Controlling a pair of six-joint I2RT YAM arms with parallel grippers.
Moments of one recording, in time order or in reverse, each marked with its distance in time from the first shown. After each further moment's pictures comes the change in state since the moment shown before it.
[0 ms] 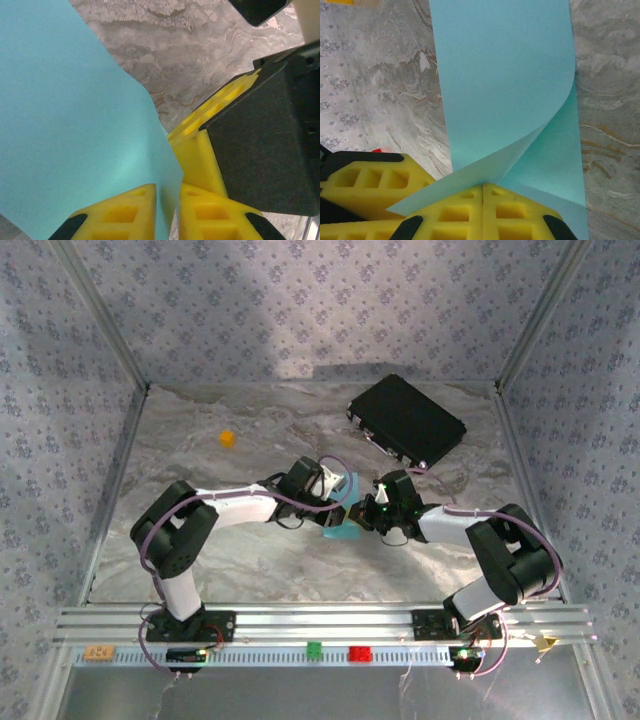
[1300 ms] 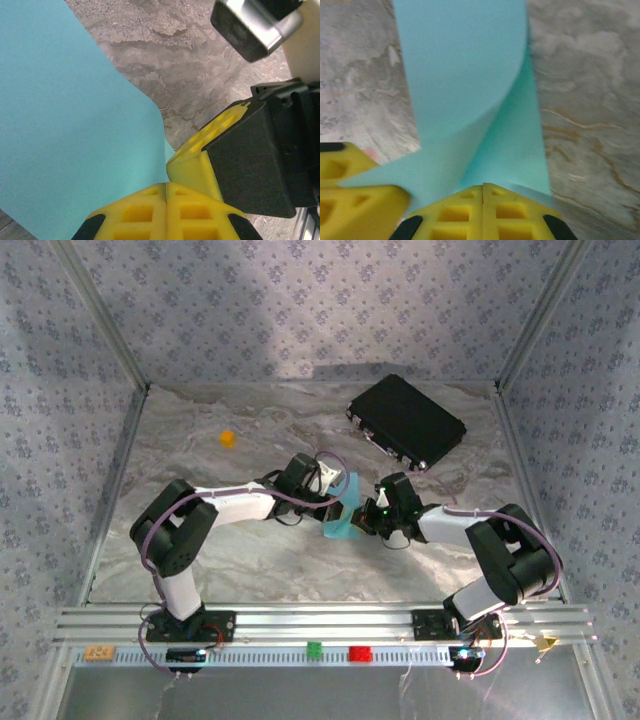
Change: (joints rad) left arm 0.031 0.003 0.000 0.042 0.025 -0.014; right arm 0.008 0.000 0.000 -0.095 0.035 -0.024
